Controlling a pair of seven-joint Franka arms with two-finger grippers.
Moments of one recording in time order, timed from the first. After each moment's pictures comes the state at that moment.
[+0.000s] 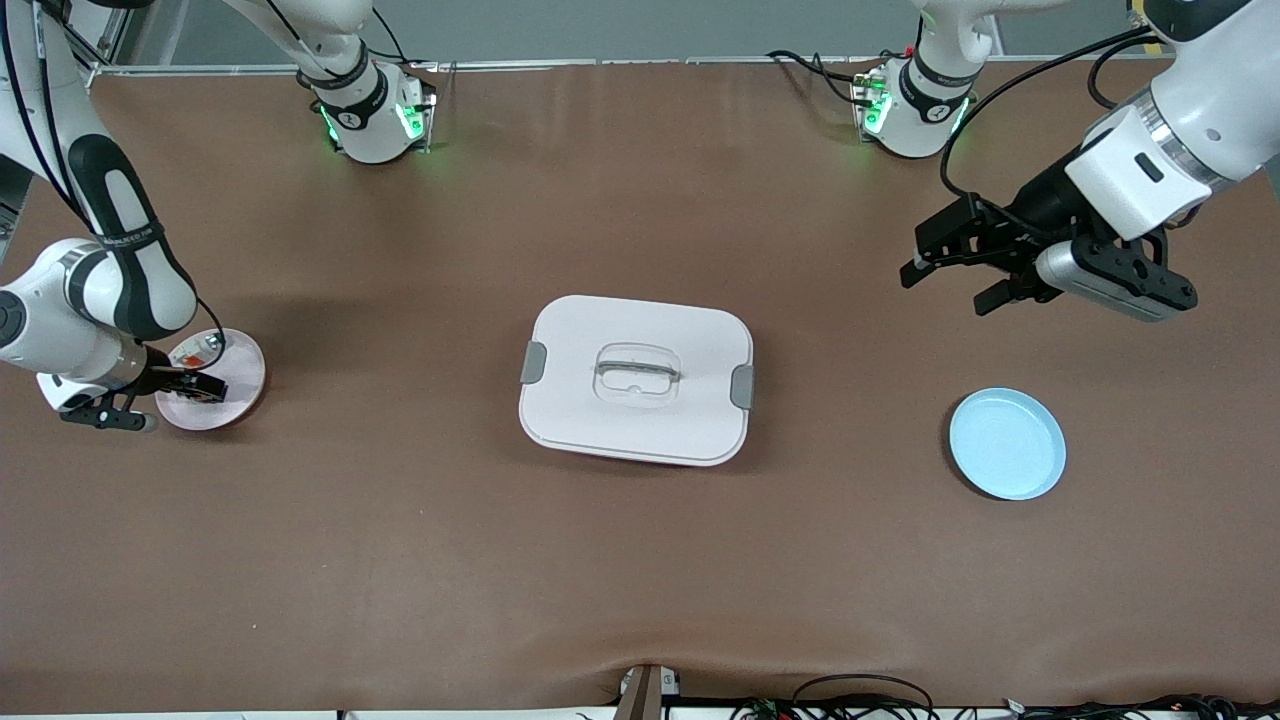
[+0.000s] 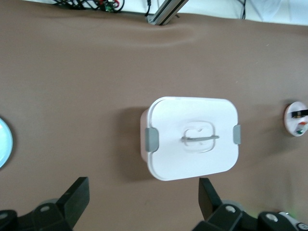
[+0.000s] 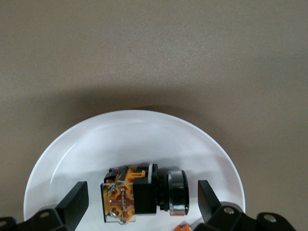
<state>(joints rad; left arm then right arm) 0.02 0.07 -0.27 -1.54 -0.41 1.83 -0.07 -0.33 0.51 -0.06 -2.03 -0.04 2.50 -0.22</state>
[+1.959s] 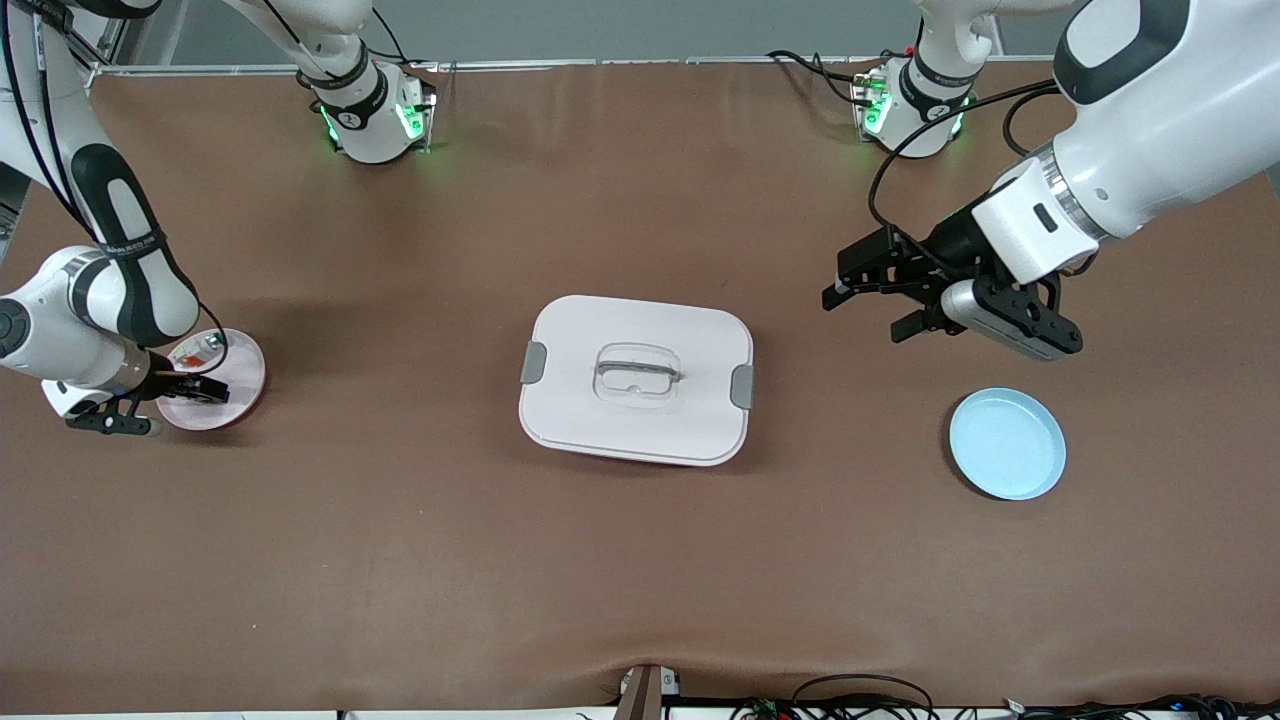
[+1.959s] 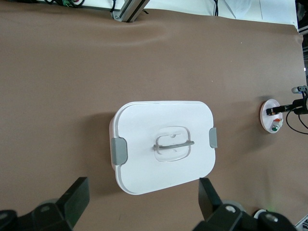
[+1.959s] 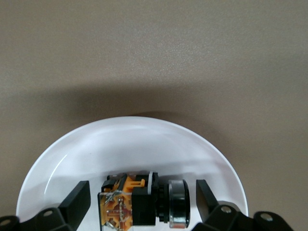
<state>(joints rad) -0.06 0.14 -0.28 -1.54 -0.46 1.93 -0.07 -0.34 0.54 -0.05 -2.01 -0.04 2.50 -0.25</state>
